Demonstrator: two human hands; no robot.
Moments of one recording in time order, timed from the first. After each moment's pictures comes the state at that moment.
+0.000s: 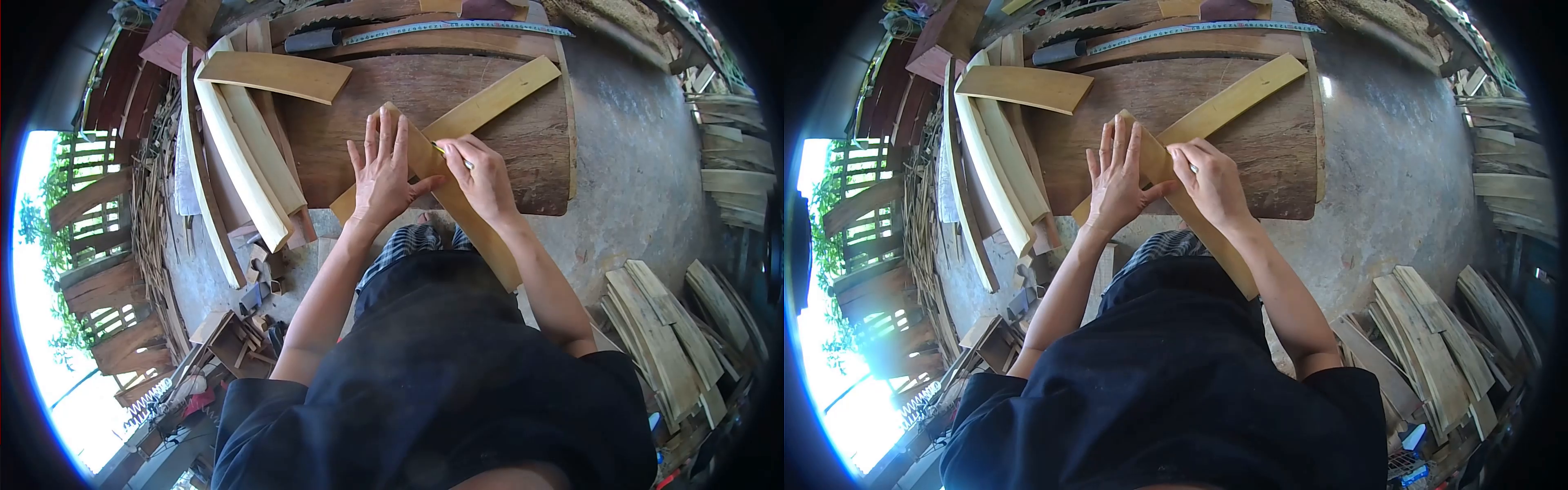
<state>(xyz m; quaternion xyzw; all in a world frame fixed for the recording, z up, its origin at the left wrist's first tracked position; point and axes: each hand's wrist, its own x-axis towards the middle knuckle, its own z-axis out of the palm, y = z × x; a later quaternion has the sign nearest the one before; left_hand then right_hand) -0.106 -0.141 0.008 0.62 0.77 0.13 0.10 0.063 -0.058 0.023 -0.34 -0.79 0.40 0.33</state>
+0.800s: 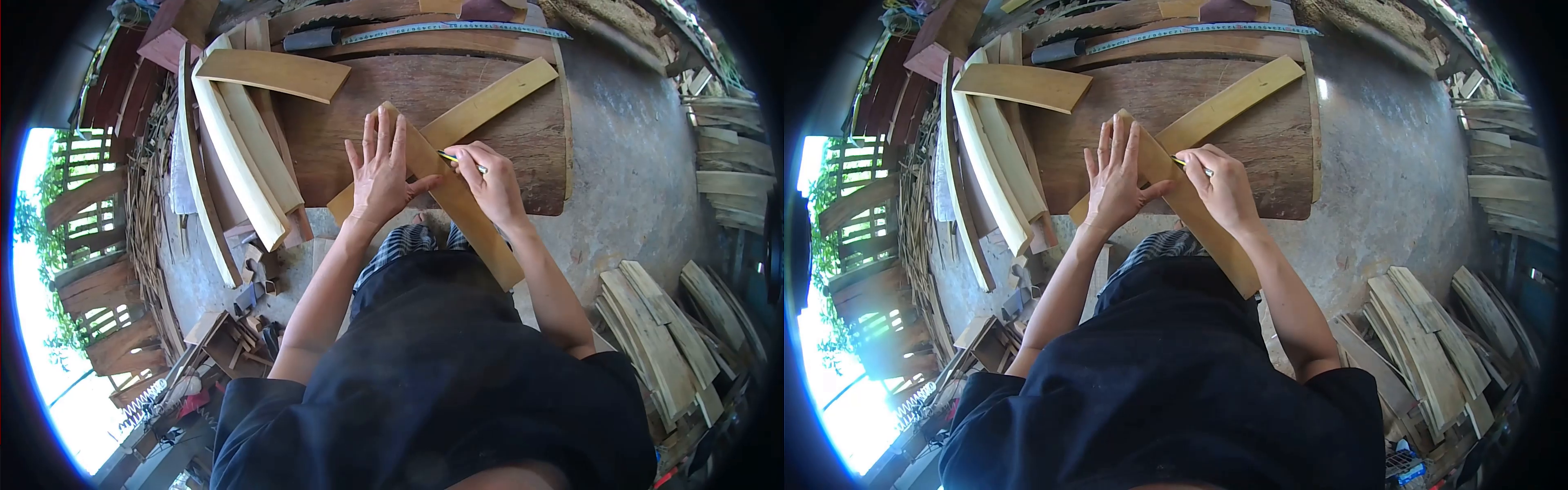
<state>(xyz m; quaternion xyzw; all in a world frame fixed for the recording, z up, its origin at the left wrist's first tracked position) -0.106 -0.142 0.005 0.62 0.77 0.14 0.10 0.081 -0.057 0.022 -0.36 -0.75 0.47 0.29</state>
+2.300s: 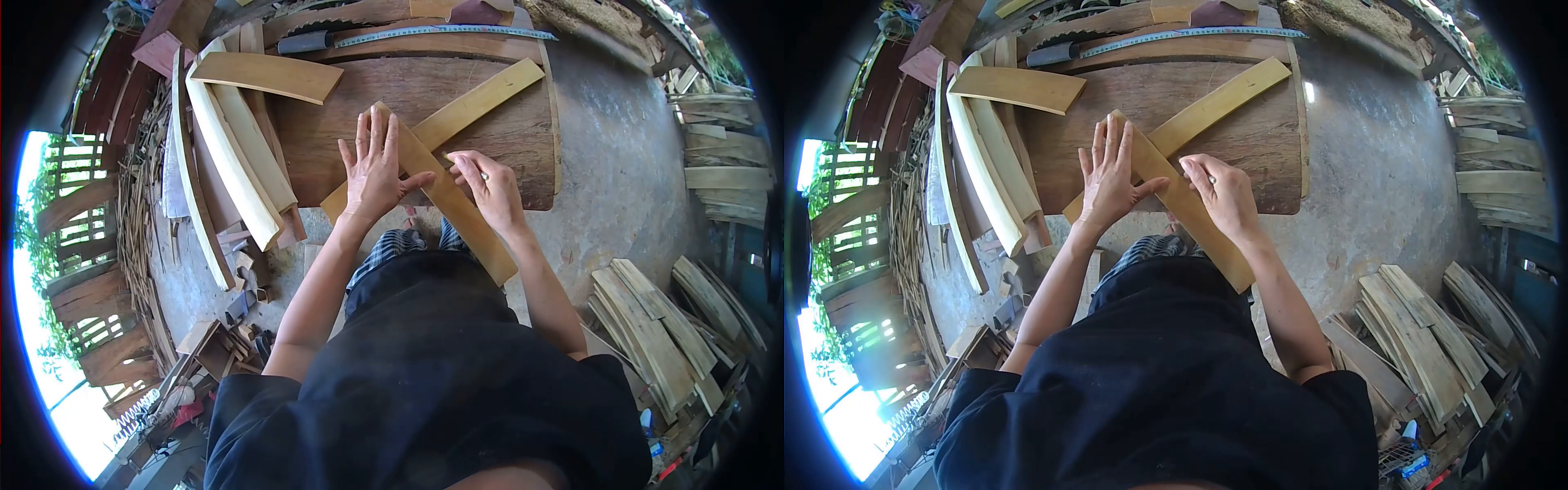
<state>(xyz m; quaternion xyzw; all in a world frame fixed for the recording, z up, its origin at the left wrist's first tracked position) -0.106 -0.141 0.004 0.62 0.76 0.15 0.08 0.101 -0.072 0.036 -0.39 -0.75 0.47 0.26</state>
